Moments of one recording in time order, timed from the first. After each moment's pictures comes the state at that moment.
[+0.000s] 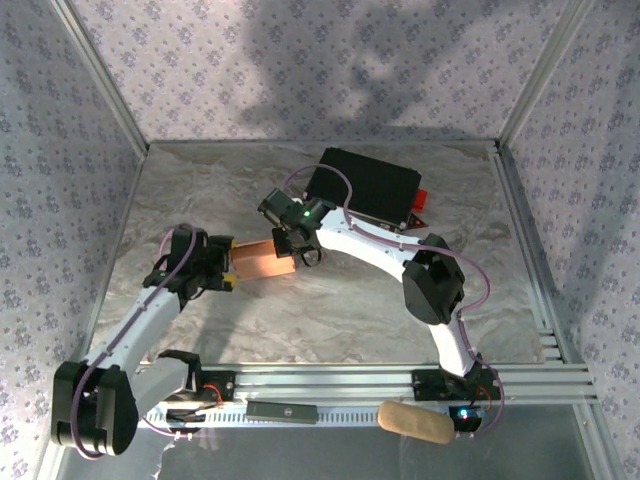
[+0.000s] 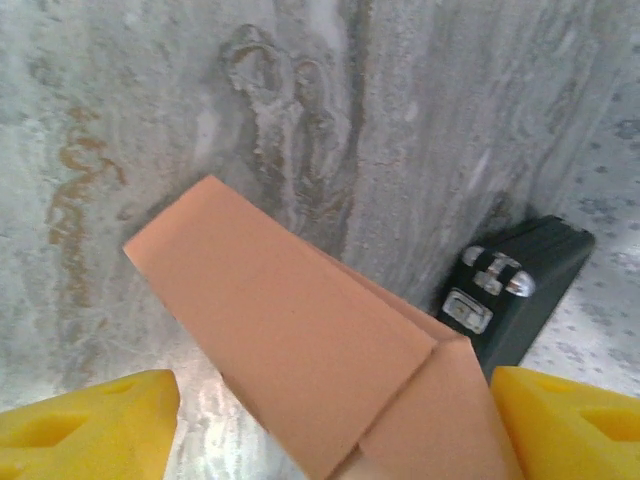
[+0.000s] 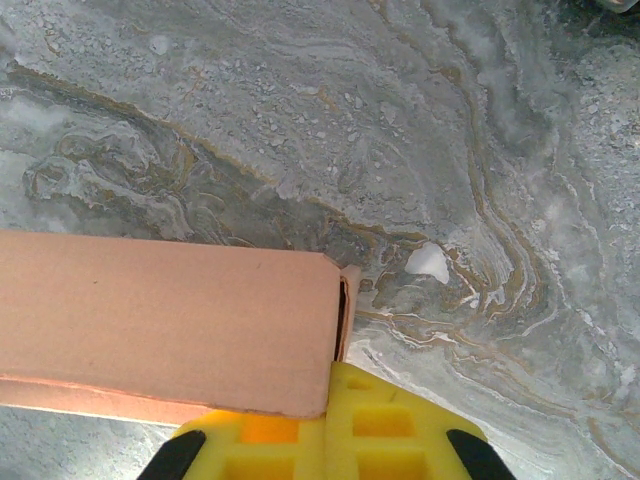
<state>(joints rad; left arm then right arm) -0.19 1.00 0.54 -0.33 0.20 -1.67 0.94 2.04 1.80 -0.89 0.16 0.65</state>
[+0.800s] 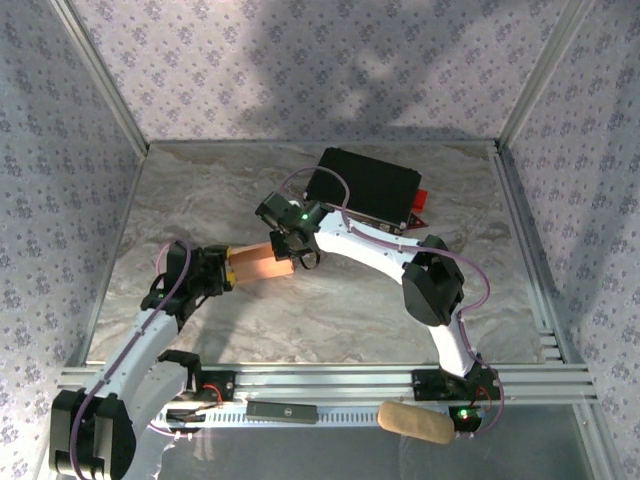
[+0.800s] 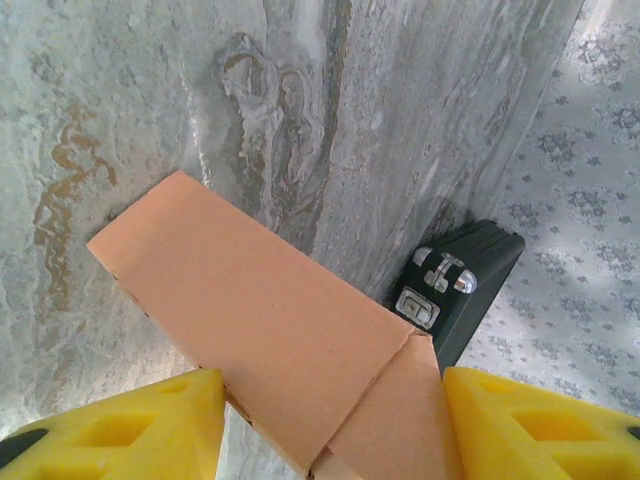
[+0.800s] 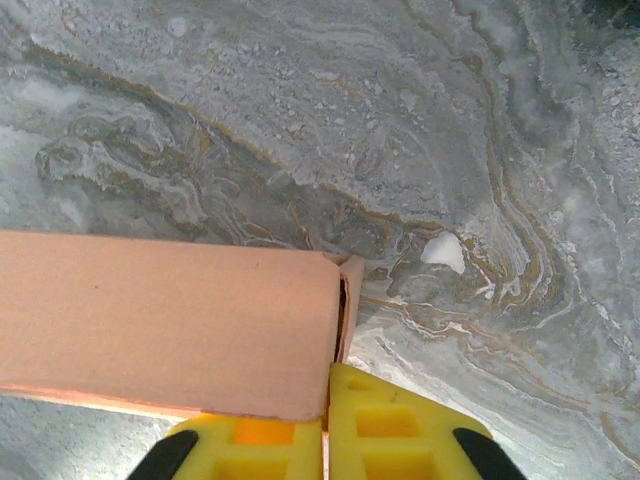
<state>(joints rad) -0.19 0.86 0.40 -0.21 0.17 -1.75 0.96 2.04 1.80 -0.89 0.16 0.64</state>
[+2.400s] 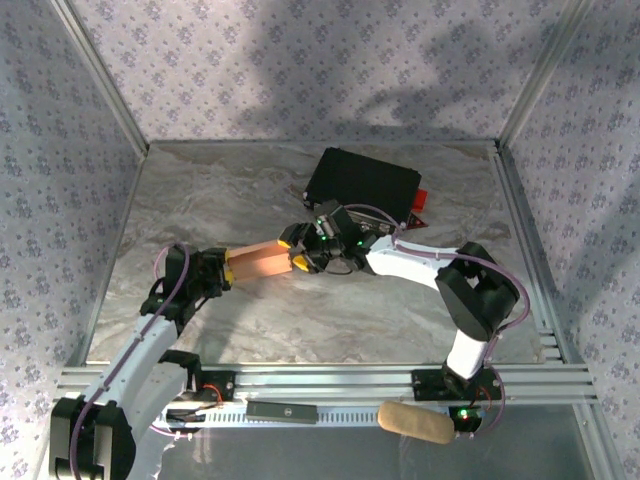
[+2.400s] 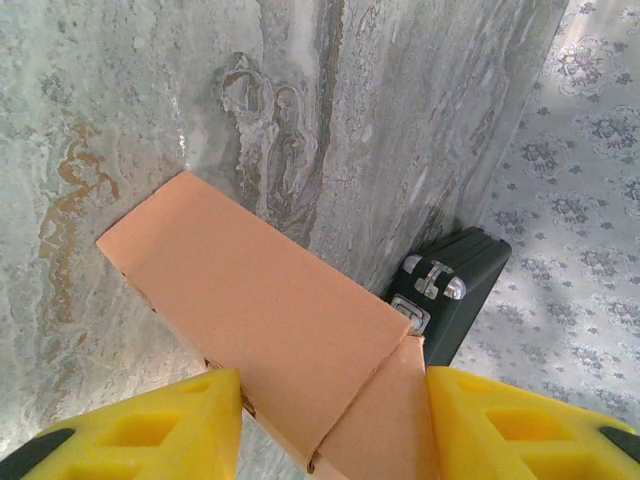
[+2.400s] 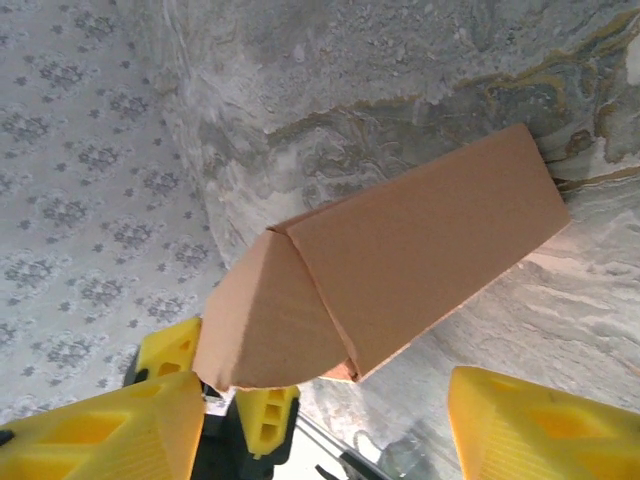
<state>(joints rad) -0.19 0.82 0.37 -0.20 0.14 -1.75 0.79 1.75 1.09 0.04 -0.36 1.45</state>
